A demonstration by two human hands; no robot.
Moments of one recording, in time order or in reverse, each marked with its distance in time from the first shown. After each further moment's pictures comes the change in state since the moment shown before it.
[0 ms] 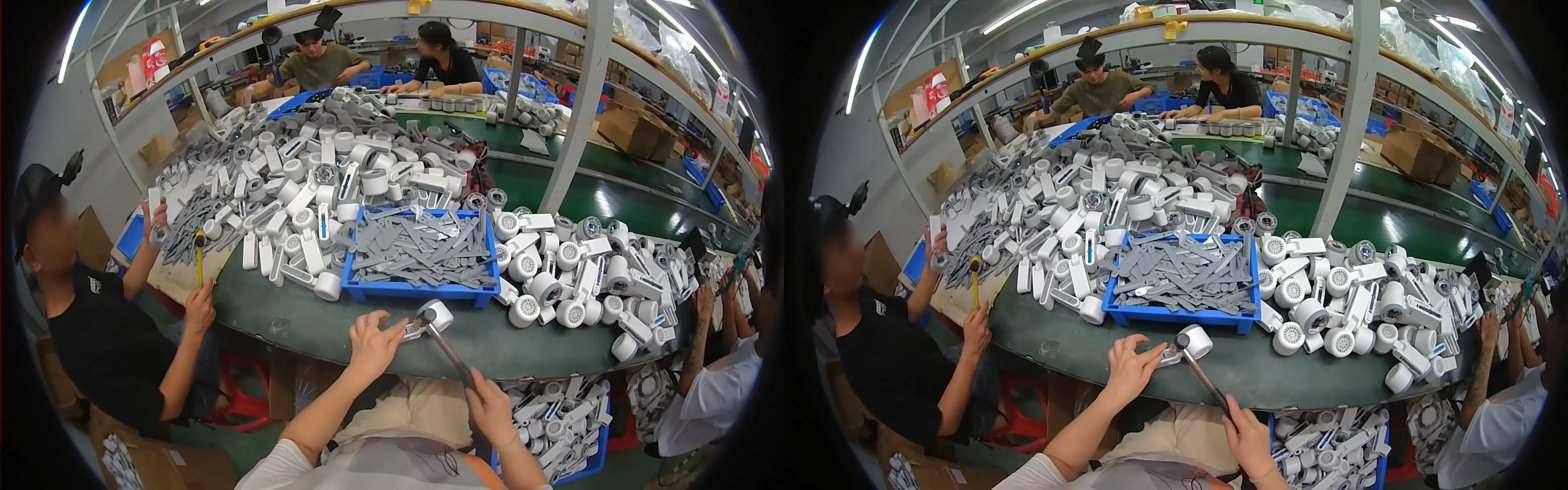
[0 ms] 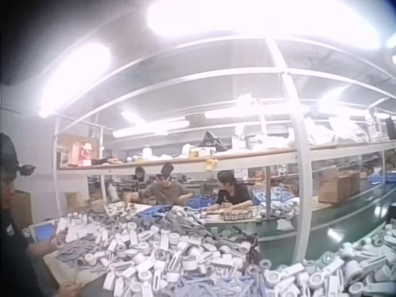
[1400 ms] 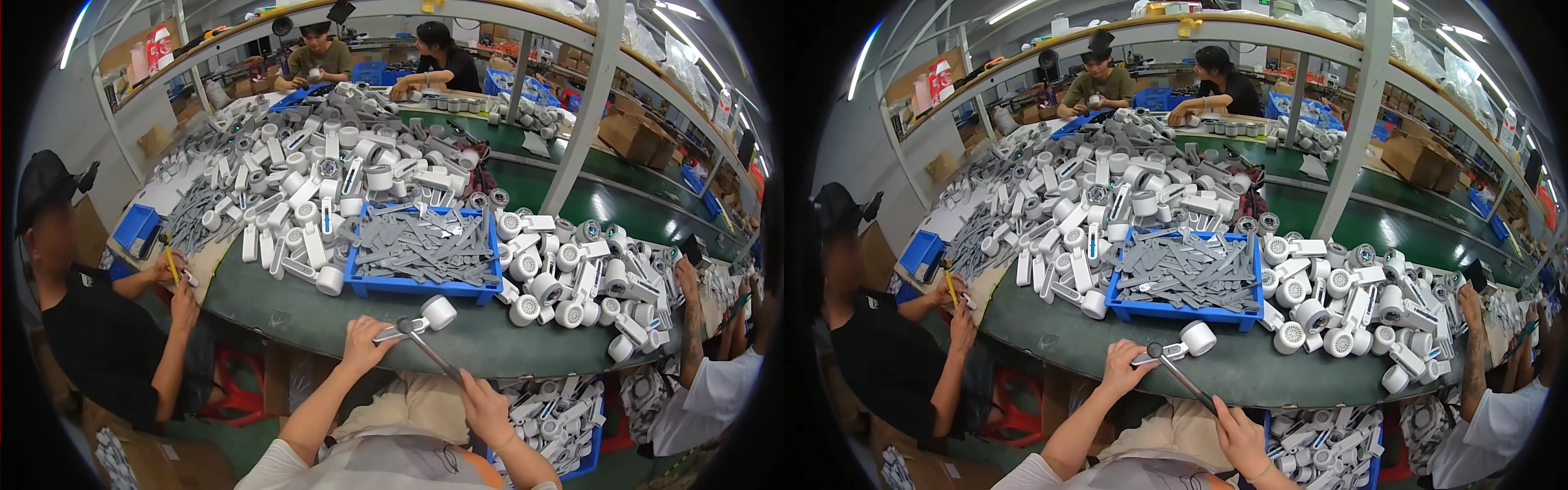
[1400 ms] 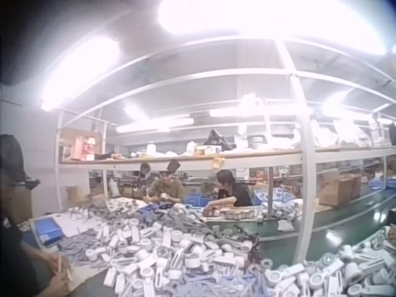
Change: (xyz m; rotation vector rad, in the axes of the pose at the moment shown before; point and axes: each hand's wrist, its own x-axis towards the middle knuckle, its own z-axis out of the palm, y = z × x) left_hand -0.015 -0.037 0.012 -0.305 0.057 0.010; right_hand 0.005 -0.021 -0.003 -0.245 -0.079 -0.177
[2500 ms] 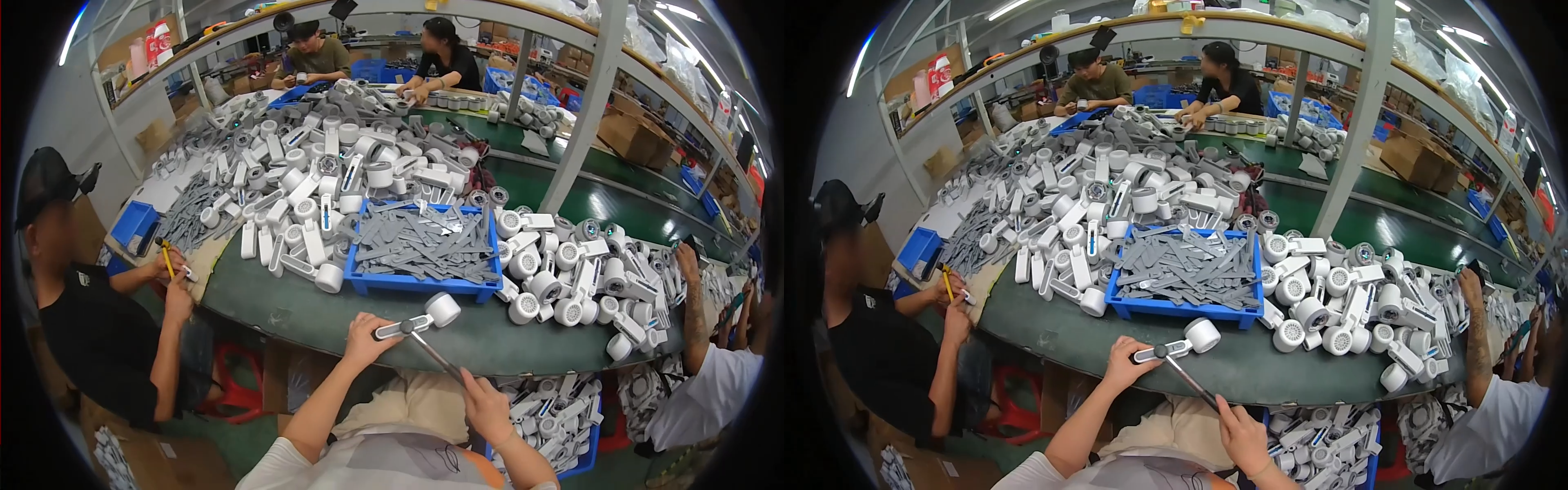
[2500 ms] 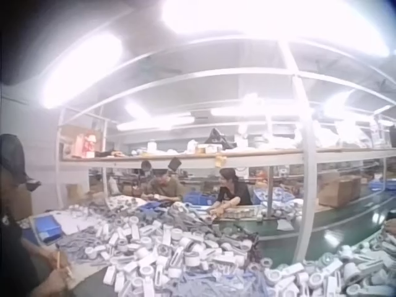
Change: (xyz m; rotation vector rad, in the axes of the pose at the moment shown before) left_hand 0.001 -0.010 0.010 -0.168 -0.061 -0.213; right_hand -0.005 0.007 0.005 -0.057 -0.039 0.023
